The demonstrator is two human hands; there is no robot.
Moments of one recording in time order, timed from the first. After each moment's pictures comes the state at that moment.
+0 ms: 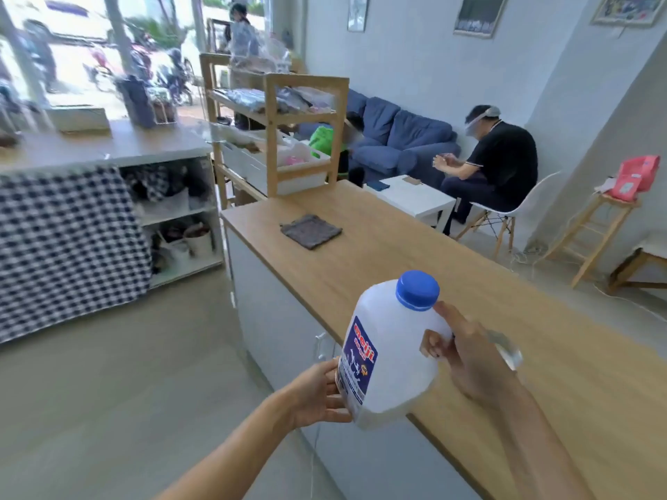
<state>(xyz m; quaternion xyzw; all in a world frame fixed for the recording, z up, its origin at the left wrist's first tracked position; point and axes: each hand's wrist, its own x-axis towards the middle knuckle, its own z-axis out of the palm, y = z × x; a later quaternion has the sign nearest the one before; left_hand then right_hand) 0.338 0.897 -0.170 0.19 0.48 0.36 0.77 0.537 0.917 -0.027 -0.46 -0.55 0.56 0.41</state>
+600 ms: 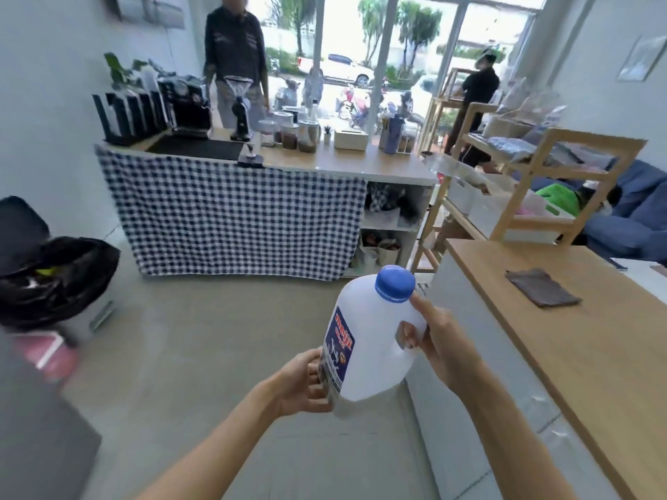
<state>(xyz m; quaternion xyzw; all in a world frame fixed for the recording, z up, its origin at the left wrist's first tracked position) 0.059 0.620 -0.158 0.00 0.56 0.58 0.60 0.206 0.762 -0.029 -0.24 -0.68 0.67 0.18</state>
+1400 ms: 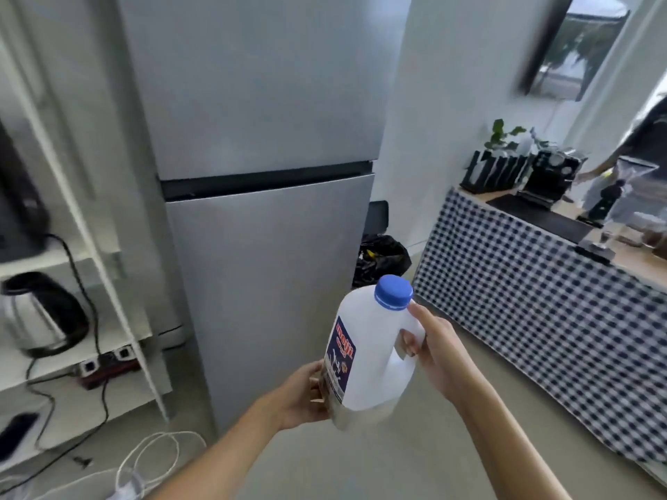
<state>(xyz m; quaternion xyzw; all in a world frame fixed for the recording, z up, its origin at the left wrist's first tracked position) 0.044 0.255 -0.165 -0.29 0.46 0.81 0.20 -0.003 0.447 -0.026 0.07 -0.69 0.70 -0.19</state>
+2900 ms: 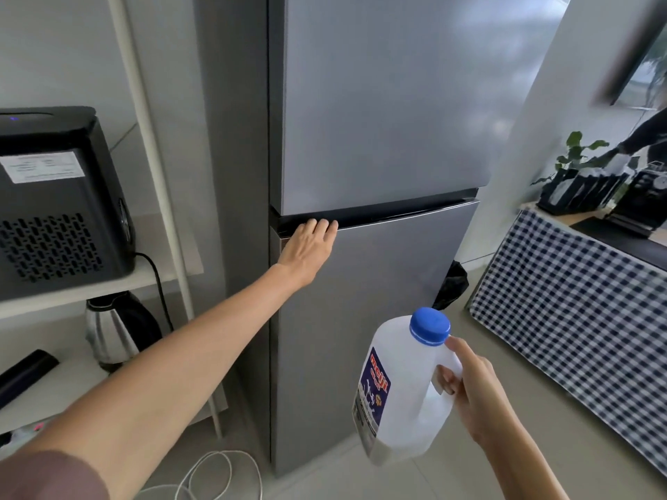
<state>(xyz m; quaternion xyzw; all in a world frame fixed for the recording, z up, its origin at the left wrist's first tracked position) -0.068 -0.027 -0.015 -0.06 0.97 -0.18 -0.15 -0.015 0.268 -0.047 0.03 -0.72 0.67 -0.17</state>
